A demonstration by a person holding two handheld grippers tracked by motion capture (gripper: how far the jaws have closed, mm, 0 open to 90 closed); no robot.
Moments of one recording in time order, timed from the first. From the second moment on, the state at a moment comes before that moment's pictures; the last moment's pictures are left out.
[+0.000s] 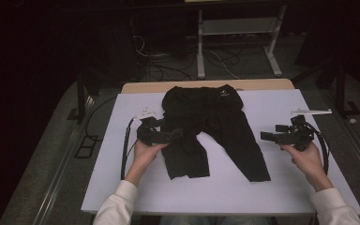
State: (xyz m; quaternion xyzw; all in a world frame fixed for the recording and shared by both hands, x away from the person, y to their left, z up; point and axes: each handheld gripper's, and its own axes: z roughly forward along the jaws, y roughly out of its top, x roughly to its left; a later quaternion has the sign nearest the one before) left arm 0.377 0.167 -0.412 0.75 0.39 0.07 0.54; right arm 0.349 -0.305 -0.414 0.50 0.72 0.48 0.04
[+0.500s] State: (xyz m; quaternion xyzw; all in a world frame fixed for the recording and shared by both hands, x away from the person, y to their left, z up) left arm 0.354 0.138 -0.410 0.77 0.34 0.05 0.54; right arm 0.322 -0.299 -0.431 0.50 0.75 0.44 0.01
